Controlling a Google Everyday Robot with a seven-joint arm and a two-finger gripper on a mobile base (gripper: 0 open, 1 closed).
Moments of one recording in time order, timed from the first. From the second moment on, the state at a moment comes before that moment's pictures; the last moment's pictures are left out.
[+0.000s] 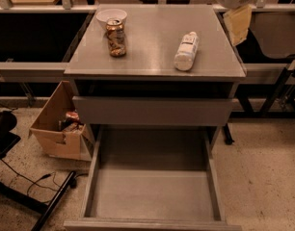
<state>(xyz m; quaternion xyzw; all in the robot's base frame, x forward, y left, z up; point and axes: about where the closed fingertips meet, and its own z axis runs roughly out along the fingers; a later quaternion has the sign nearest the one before) 0.656 -0.183 1.032 -0.78 0.51 -0.34 0.16</state>
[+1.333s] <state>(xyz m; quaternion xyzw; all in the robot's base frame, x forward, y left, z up) 0.763 -0.219 0.900 -0.91 0.35 -0.19 0.06</state>
